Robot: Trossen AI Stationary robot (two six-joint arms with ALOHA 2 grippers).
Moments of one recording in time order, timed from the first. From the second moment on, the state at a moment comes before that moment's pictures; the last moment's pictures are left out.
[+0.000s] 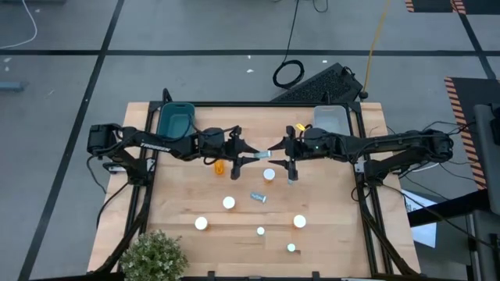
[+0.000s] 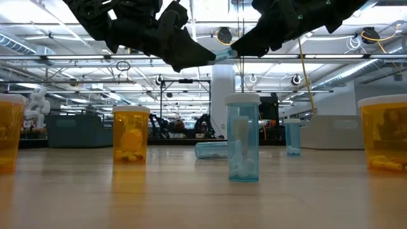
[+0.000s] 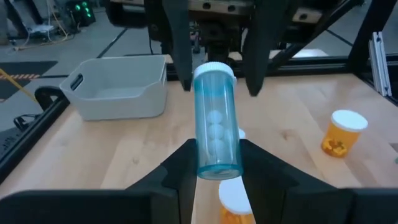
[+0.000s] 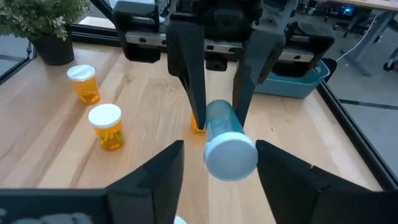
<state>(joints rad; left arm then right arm) 0.15 1.55 0.81 0.48 0.17 0.10 -0.10 1.25 0.72 0.16 -0.08 -0.16</state>
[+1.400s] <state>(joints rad) 0.14 1.55 0.81 0.42 0.02 0.05 -0.19 1.10 0.72 -0.06 -0.04 -0.05</state>
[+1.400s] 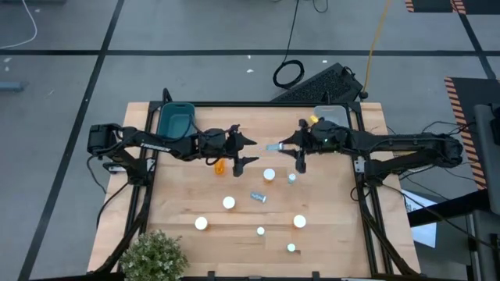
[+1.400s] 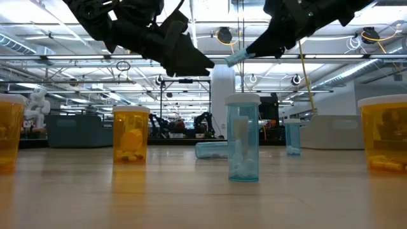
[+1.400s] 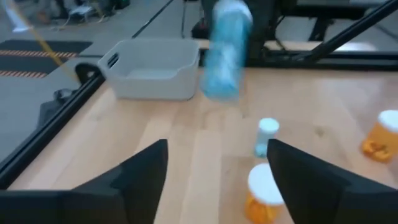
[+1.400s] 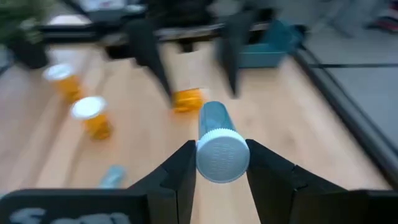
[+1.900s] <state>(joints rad) 0.14 1.56 0.81 0.39 0.01 0.03 -0.65 1.04 0.96 -0.71 0.08 -0.16</state>
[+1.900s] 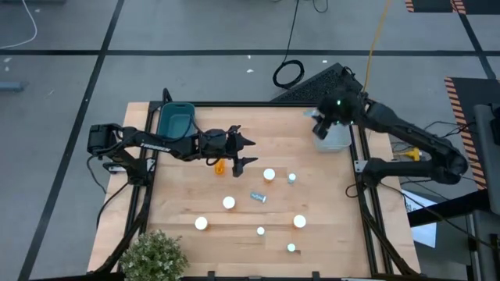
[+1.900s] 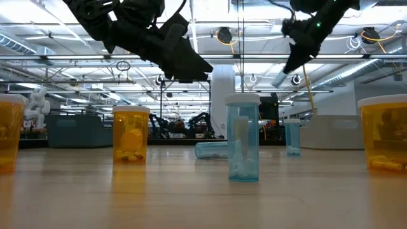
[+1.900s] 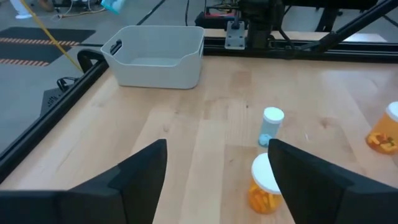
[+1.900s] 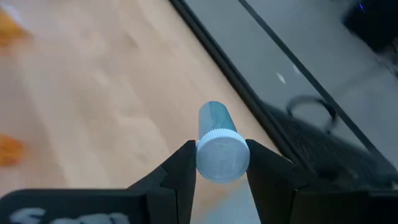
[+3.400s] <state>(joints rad) 0.12 1.56 0.81 0.39 0.02 0.02 -1.04 1.52 0.98 -0.86 0.21 -0.20</state>
